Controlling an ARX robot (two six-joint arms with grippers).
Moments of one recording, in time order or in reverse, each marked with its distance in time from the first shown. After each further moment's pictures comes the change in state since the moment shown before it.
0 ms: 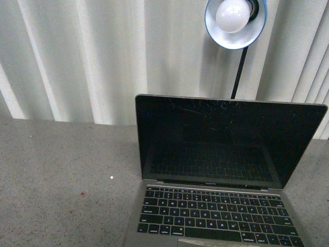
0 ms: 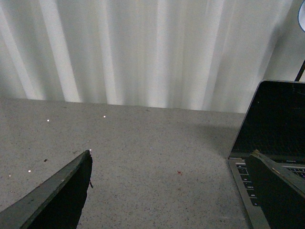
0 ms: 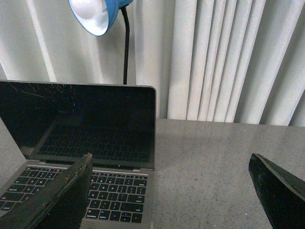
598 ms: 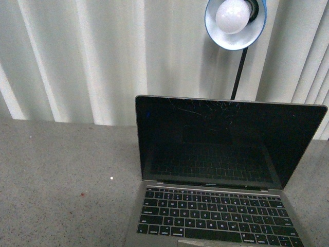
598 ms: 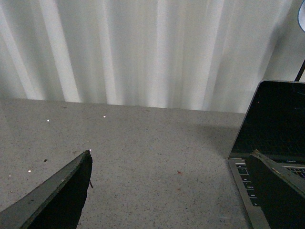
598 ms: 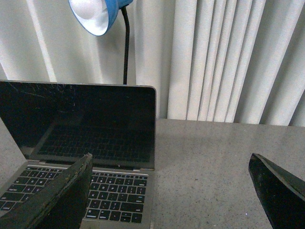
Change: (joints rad) left arm 0.000 0.000 0.000 0.000 0.000 0.000; right arm 0.000 0.000 0.000 0.000 0.000 0.000
